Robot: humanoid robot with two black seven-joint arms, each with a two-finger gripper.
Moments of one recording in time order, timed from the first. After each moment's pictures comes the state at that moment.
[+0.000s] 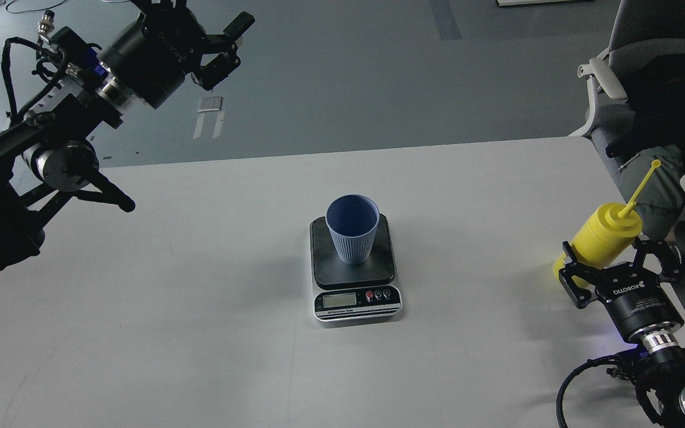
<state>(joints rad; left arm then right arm) -1.05 0.61 -0.45 -1.07 0.22 -0.44 -0.49 -0.10 0.00 1.80 1.13 -0.06 0.49 -0.30</state>
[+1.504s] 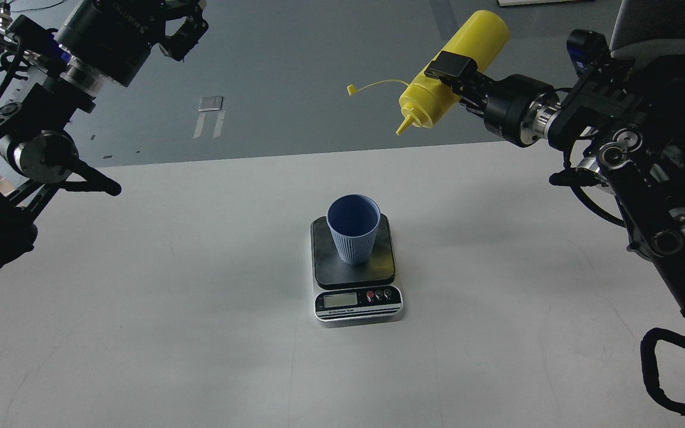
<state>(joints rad) -0.98 0.62 -0.65 -1.07 0.22 -0.44 -0.49 0.70 -0.16 1.23 1.25 -1.54 0.48 -0.22</state>
